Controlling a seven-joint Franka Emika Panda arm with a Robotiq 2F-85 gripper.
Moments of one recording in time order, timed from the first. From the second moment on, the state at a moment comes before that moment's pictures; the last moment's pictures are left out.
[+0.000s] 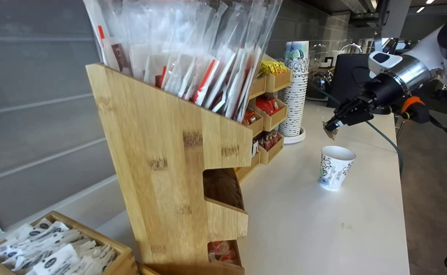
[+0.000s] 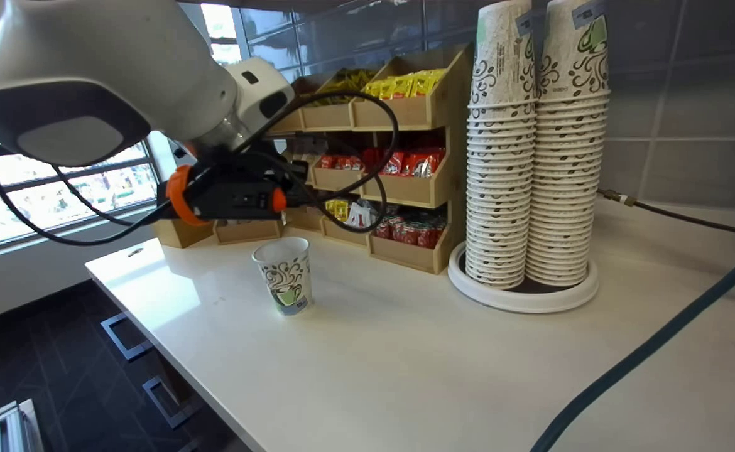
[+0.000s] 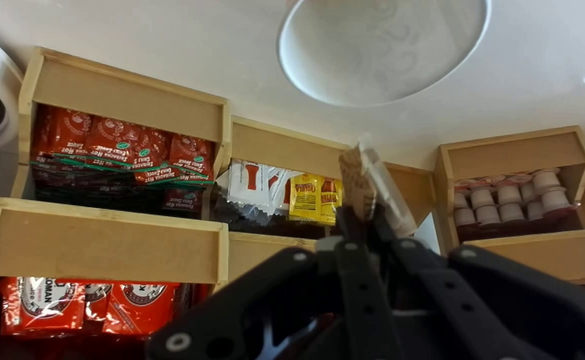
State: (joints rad) arm 0.58 -0.68 -0.92 -2.74 0.32 2.83 -1.16
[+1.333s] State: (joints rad) arm 0.56 -0.70 -0.92 -2.75 0.31 2.73 -1.16
